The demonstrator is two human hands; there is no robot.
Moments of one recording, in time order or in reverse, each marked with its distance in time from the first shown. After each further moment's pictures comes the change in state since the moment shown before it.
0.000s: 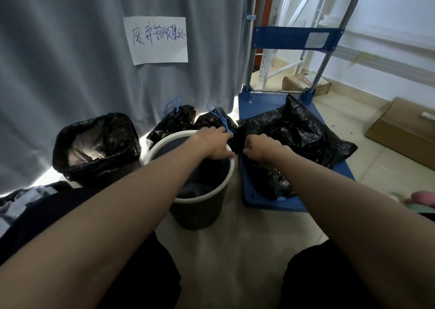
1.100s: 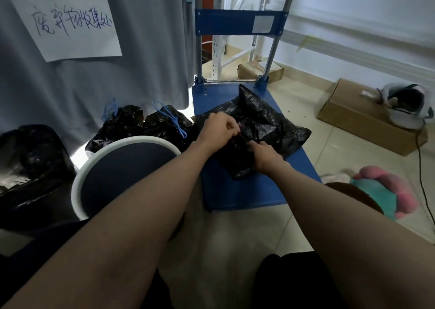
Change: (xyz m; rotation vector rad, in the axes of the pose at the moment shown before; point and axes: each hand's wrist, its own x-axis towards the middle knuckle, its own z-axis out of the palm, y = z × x) left_hand 0.106 0.103 -0.004 -0.921 0.369 0.017; right_hand -0.015 0.125 0.026 0.109 0.008 0.229
